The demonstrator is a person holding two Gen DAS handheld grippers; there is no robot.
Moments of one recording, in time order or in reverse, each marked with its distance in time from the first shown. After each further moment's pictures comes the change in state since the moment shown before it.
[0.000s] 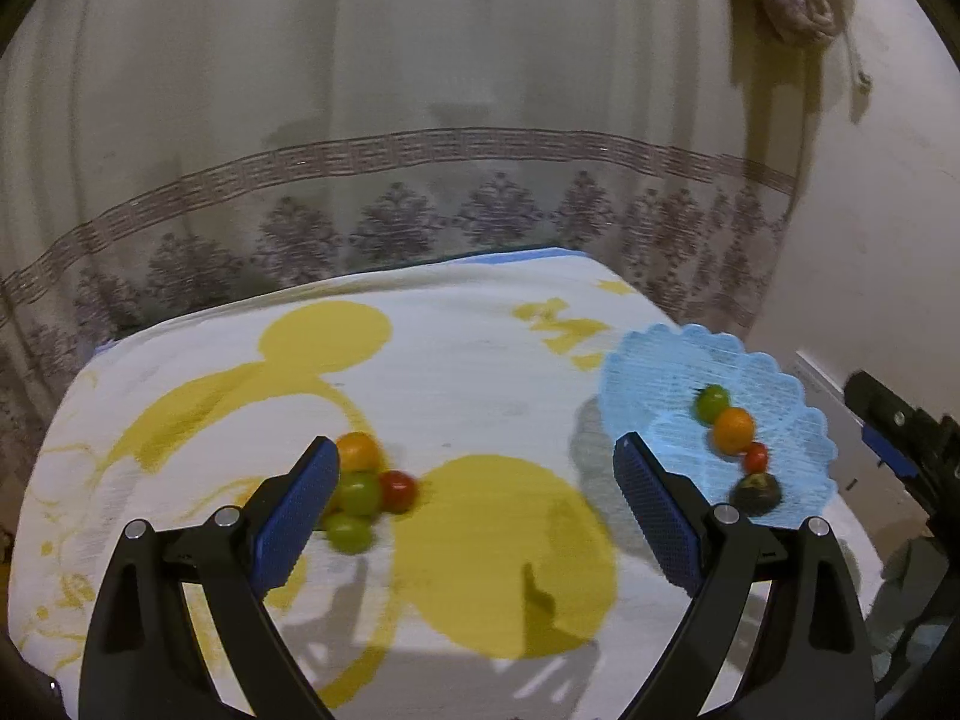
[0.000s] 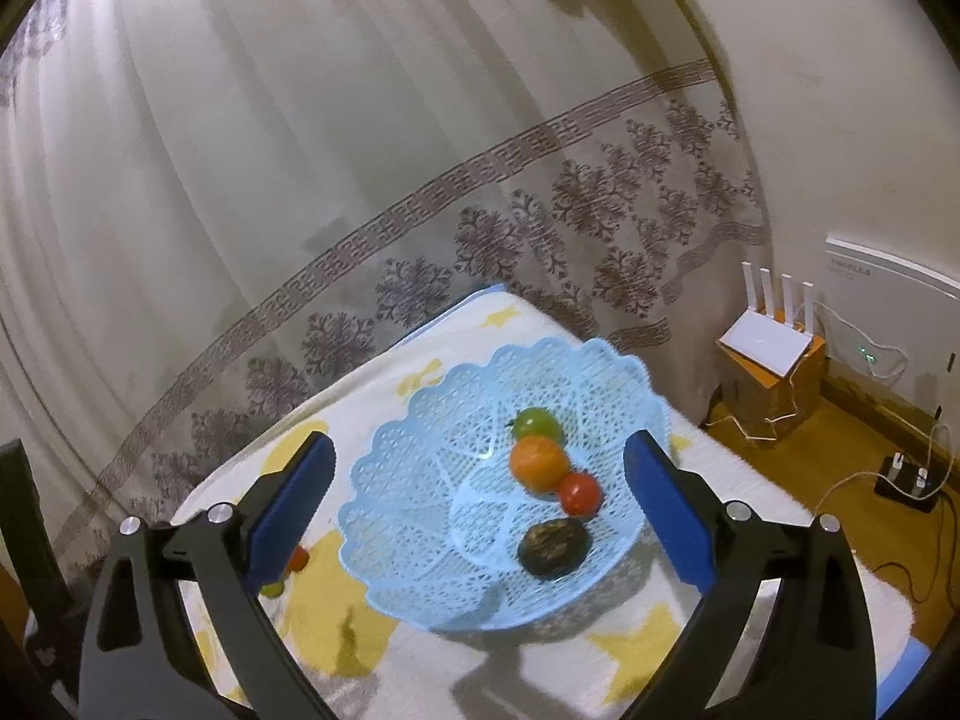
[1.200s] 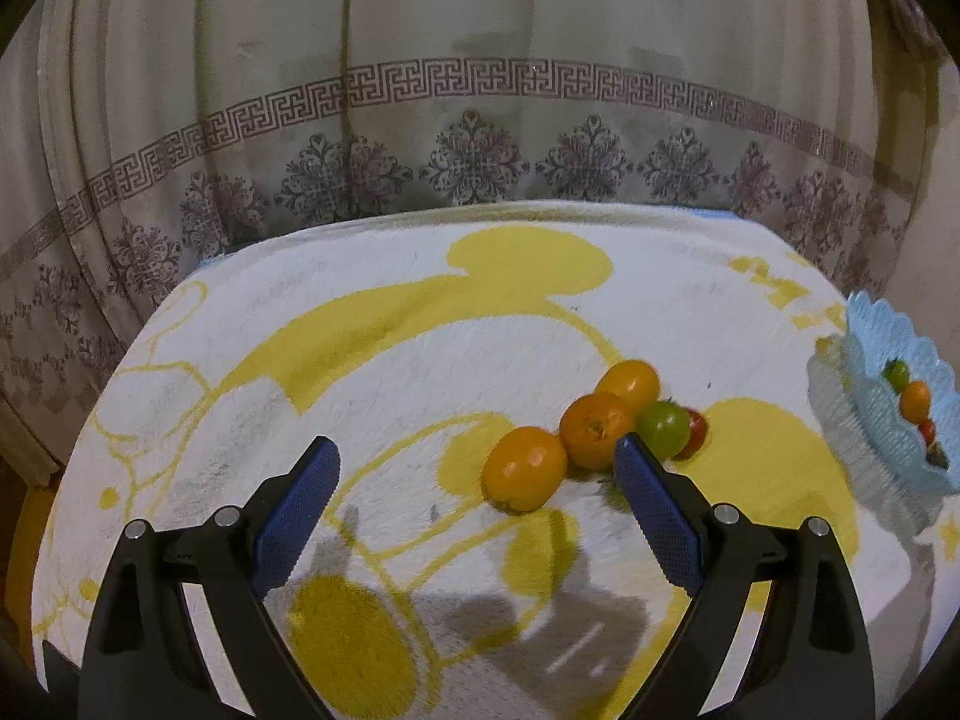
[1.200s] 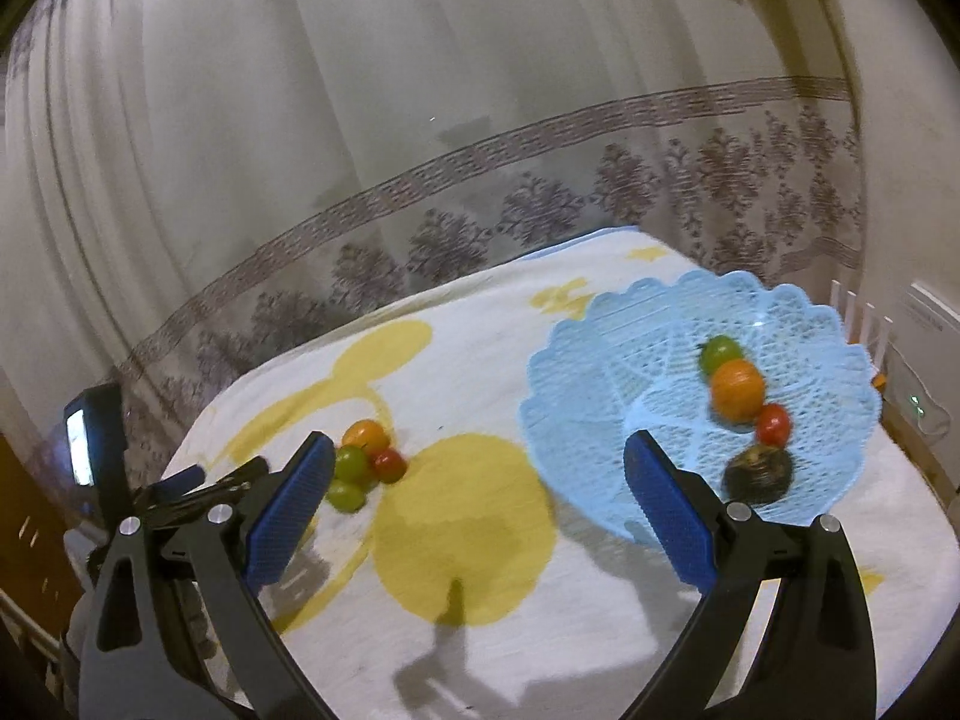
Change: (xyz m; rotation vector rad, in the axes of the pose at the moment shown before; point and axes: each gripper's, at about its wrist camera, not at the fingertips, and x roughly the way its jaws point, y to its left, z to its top) left arm 0.034 0.125 -0.048 -0.097 0.093 0.209; right arm 0.029 0.107 -0.054 -0.231 0.147 0.131
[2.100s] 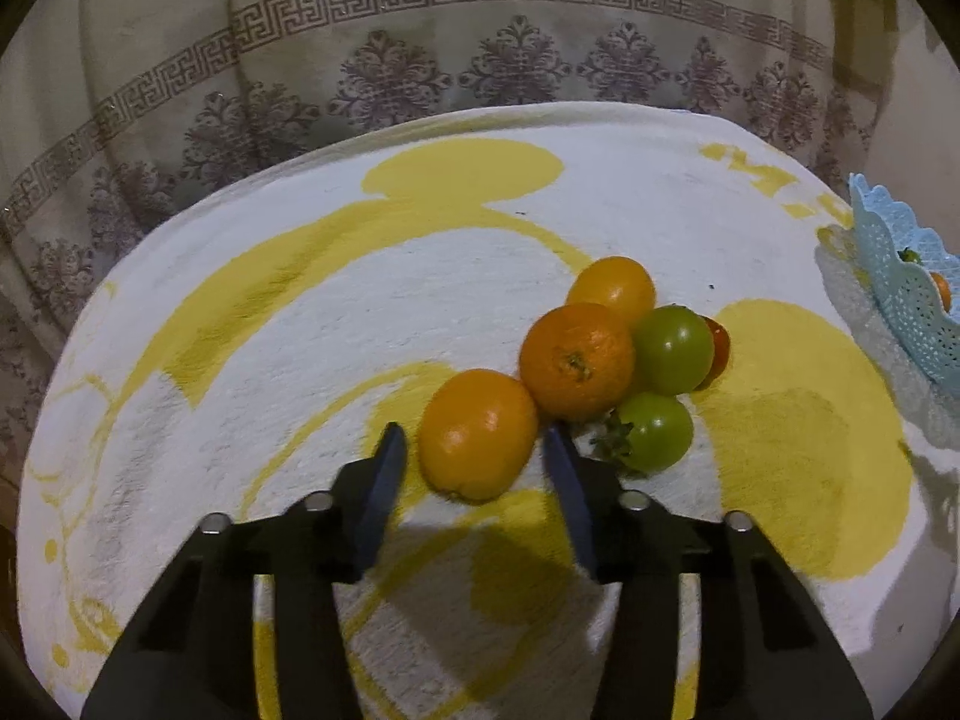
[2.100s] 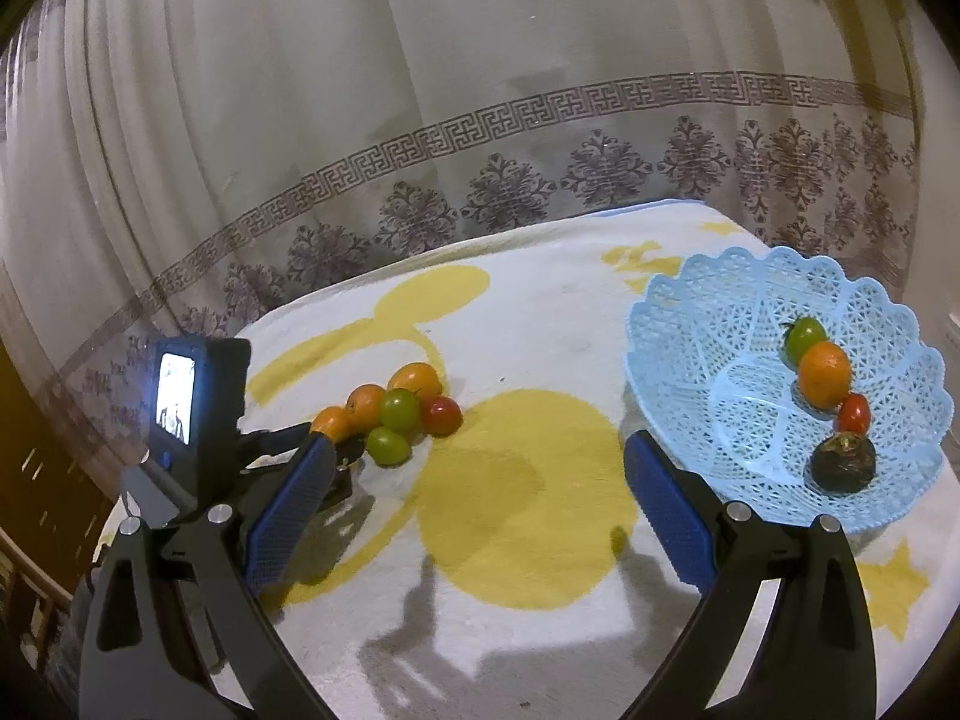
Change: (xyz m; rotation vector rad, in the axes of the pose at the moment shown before) left arm 0.062 -0.017 -0.011 0.148 0.139 -0.114; right arm 0.030 0.034 -0.015 -0.108 0.094 0.058
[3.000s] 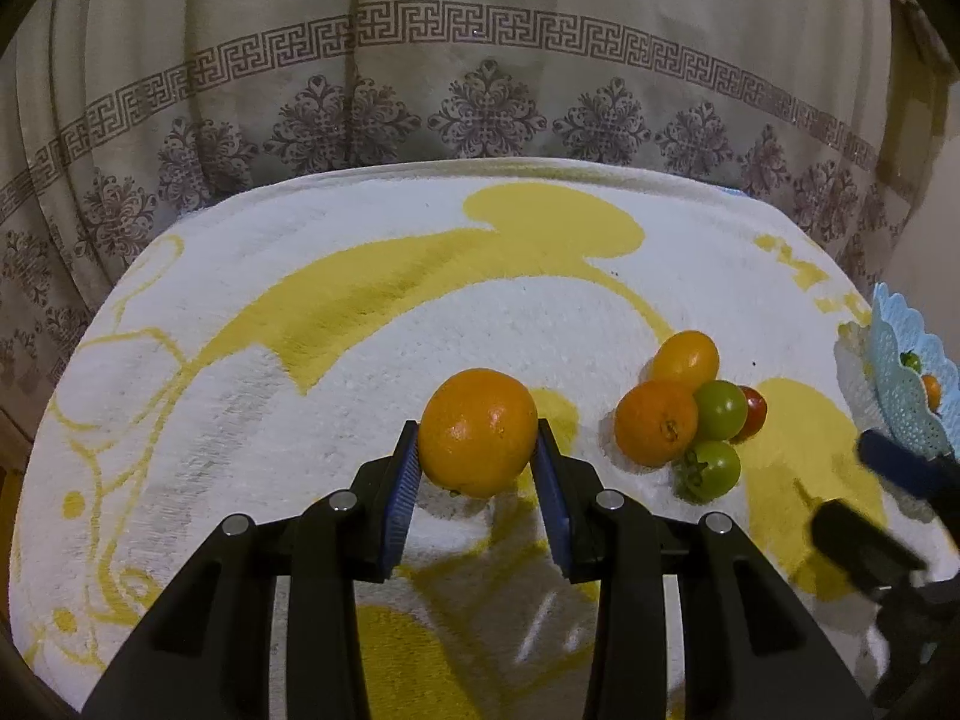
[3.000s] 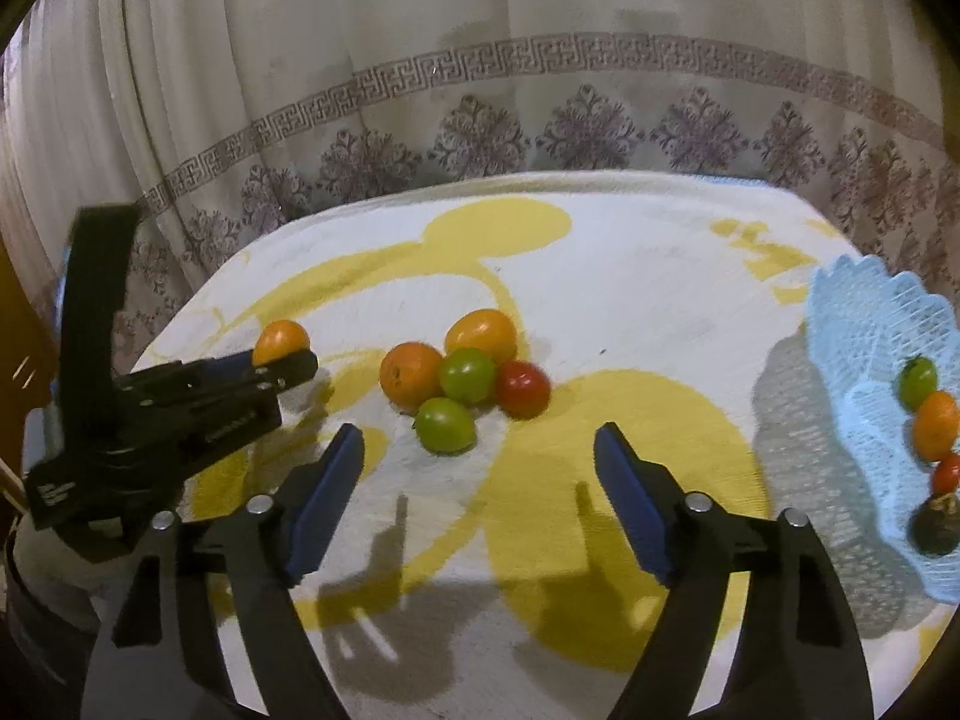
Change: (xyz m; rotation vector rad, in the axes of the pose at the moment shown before) left arm -0.035 0.055 -0.004 -0.191 -0.068 0.031; right arm 0.084 0.051 -0.005 -0.150 0.175 0.028
